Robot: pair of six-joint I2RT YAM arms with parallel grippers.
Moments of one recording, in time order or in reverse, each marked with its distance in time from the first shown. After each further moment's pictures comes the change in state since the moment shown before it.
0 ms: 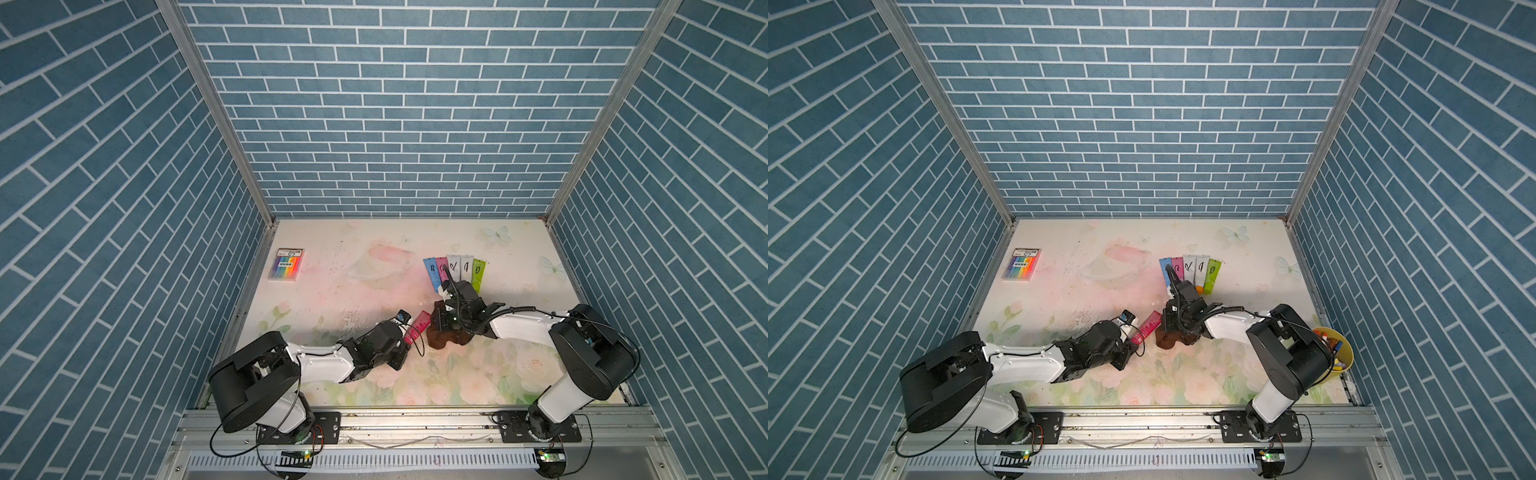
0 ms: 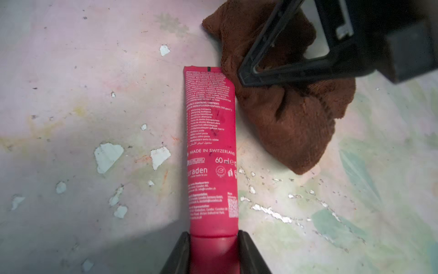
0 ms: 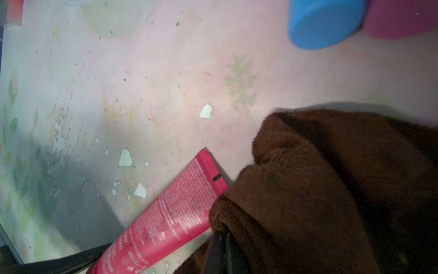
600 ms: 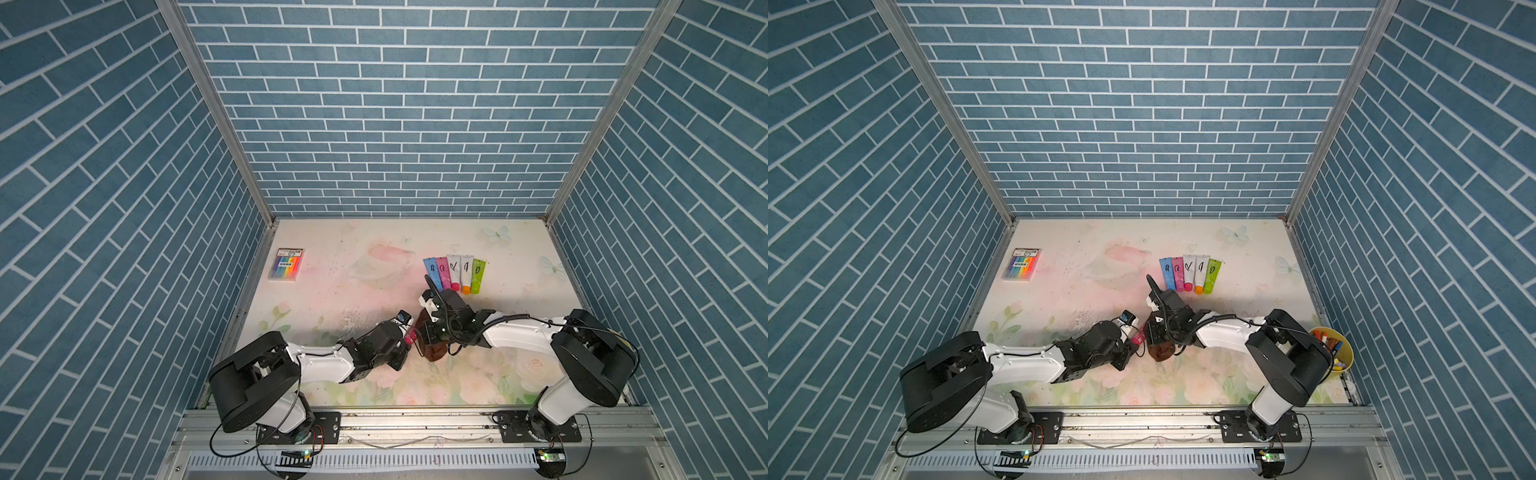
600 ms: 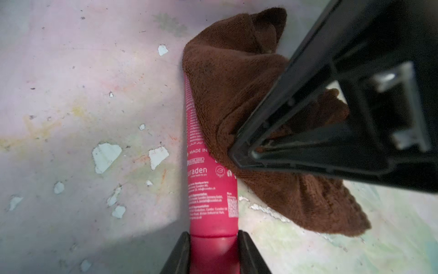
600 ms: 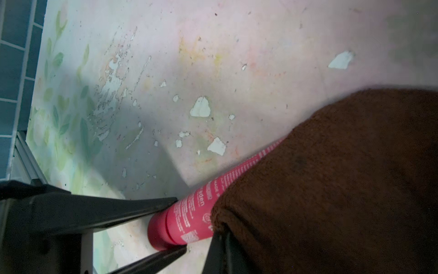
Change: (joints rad) left arm -0.007 0.000 0.000 0.000 -0.003 0.000; right arm 0.103 -0.007 0.022 -0.007 -0.062 -0.019
